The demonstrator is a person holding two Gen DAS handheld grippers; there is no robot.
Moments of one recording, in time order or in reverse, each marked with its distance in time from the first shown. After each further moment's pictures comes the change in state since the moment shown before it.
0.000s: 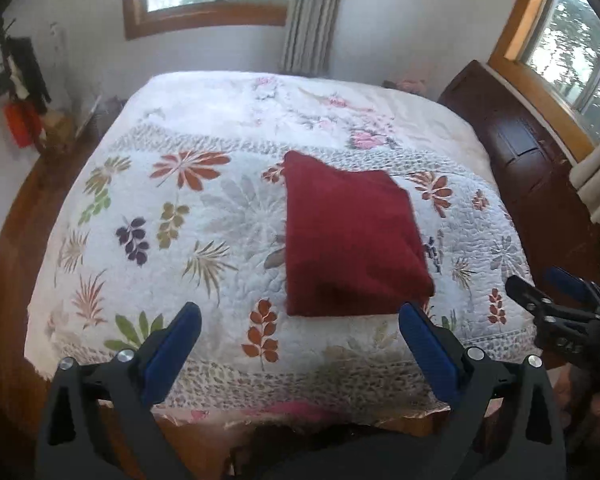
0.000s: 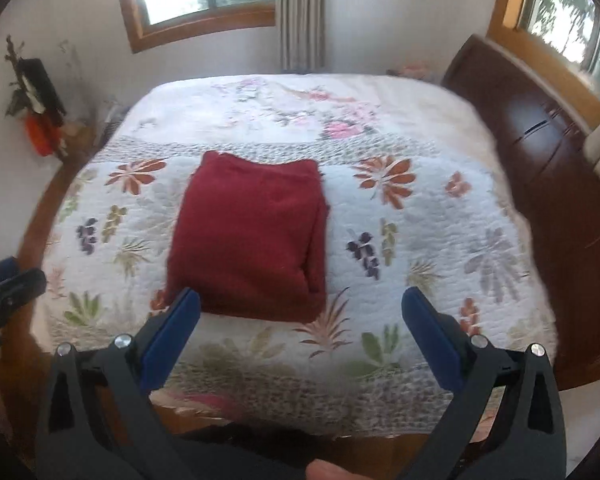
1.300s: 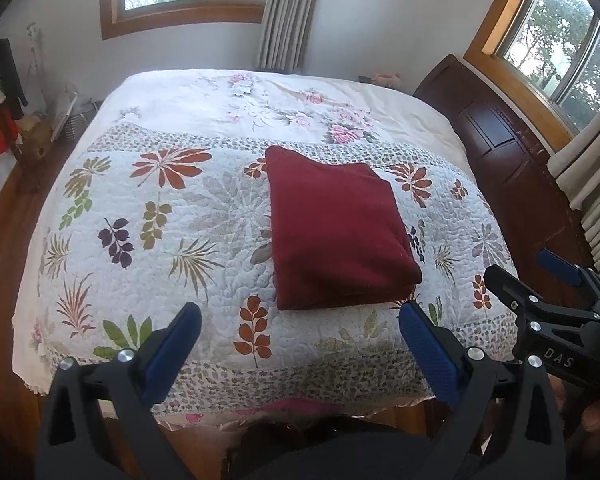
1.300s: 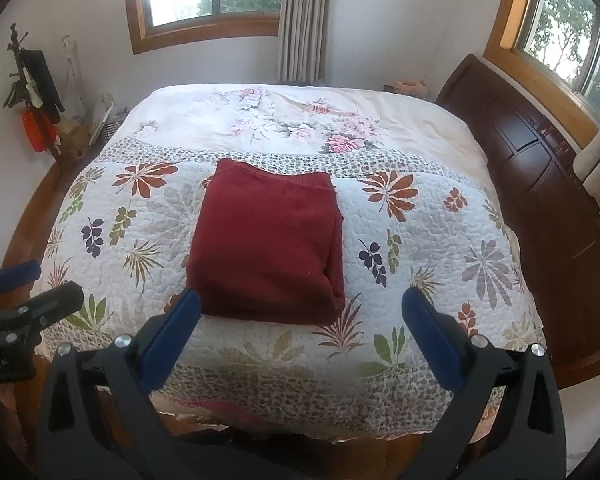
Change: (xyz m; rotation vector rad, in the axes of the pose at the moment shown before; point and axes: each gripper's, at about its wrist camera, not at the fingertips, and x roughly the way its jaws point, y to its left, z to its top) left arm -0.002 0.016 -0.004 0.029 0.011 -0.083; right arm -0.020 0.049 -0.003 -0.025 -0.041 -0.032
